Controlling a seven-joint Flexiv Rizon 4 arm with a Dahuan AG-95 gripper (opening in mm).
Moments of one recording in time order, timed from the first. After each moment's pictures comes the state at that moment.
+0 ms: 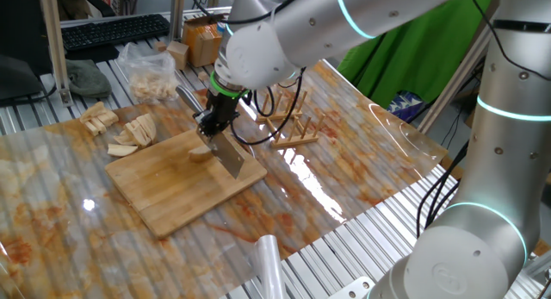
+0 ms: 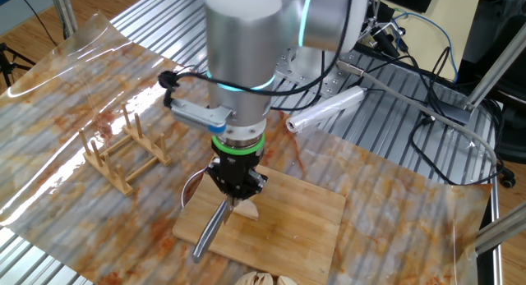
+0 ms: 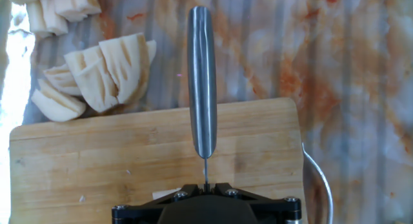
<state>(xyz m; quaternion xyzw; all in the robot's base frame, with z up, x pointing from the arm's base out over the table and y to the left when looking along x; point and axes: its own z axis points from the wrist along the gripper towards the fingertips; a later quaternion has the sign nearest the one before) 0.584 0.064 0.070 -0.05 1.00 0.04 0.06</state>
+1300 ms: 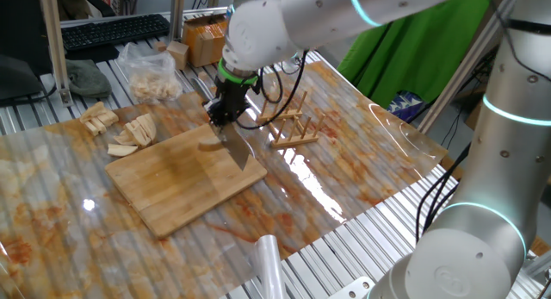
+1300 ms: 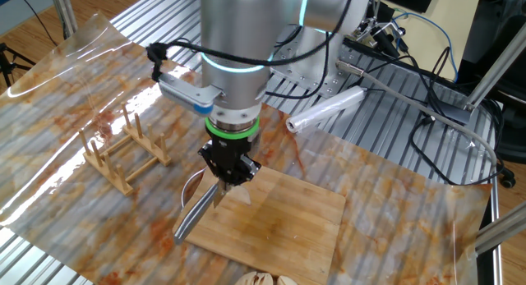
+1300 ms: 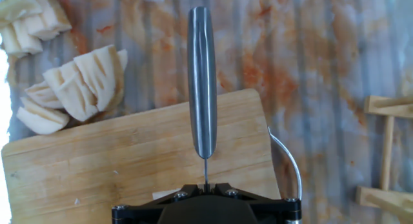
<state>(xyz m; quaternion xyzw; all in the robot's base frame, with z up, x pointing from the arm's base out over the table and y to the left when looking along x) 0.585 0.041 0.081 0.00 1.00 0.03 0.05</state>
